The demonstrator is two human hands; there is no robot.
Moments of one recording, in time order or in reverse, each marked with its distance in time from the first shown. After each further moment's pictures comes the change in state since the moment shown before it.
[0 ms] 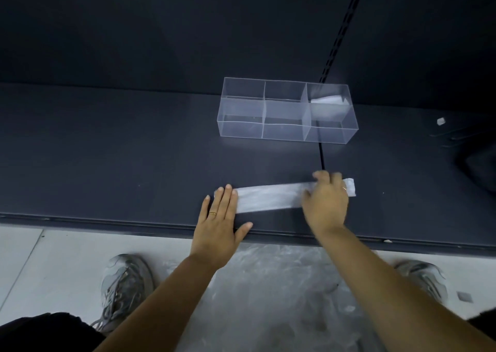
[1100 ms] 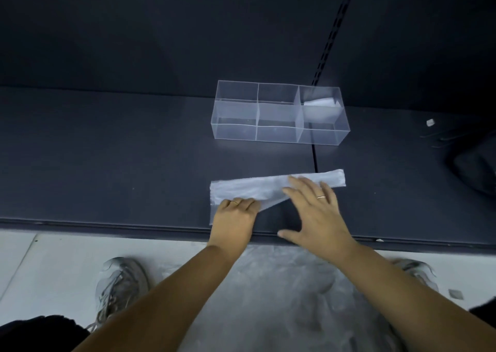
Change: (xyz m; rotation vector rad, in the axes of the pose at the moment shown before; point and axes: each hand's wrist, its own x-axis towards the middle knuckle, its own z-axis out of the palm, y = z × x) left_hand 0.021 0.043 -0.035 -0.031 0.212 0.201; right_hand -0.028 0.024 -0.021 -0.207 -0.197 -0.629
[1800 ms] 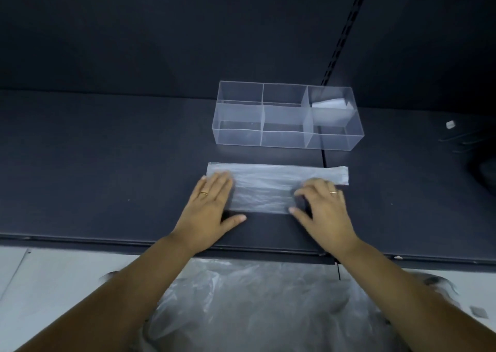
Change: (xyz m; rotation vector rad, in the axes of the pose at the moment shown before) left_hand 0.017 -0.087 0.005 -0.059 -0.172 -0.016; right_hand 0.042 0.024 0.029 0.118 0.200 0.103
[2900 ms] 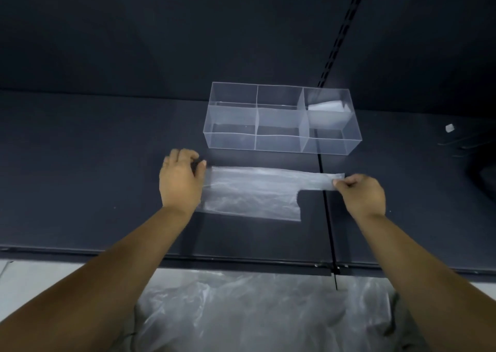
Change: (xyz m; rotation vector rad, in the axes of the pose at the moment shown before) left_hand 0.055 -0.020 -0.027 -0.306 0.486 -0.490; right_hand 0.043 0.066 -0.019 0.339 0.073 0.779
